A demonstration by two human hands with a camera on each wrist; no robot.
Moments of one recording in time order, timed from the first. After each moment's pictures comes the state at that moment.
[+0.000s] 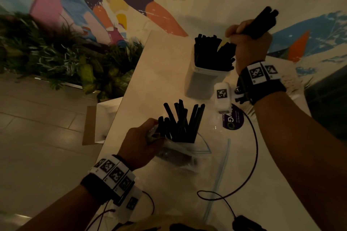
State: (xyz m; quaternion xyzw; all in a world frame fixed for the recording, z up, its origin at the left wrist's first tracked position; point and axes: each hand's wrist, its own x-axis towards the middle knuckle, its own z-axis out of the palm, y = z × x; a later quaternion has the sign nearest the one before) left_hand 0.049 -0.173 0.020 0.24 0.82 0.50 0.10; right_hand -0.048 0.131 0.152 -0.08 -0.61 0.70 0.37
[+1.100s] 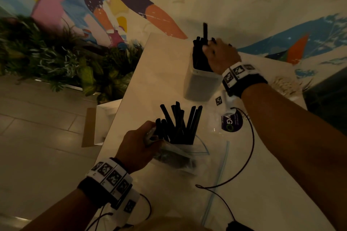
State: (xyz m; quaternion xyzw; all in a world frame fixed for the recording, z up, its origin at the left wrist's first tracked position) left_hand 0.049 -0.172 0.020 0.23 0.84 0.47 0.10; right_hand -0.079 0.140 0.117 -0.11 -0.99 0.08 0.08
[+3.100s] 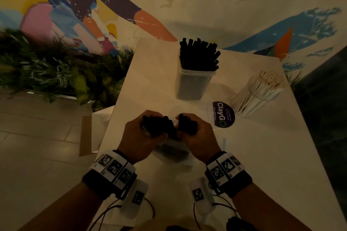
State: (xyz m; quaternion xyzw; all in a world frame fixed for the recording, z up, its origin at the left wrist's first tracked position) left_hand 0.042 -0.146 0.045 0.25 0.73 0.62 0.10; right_hand 0.114 0.026 0.042 -0.10 -0.77 0.62 0.09
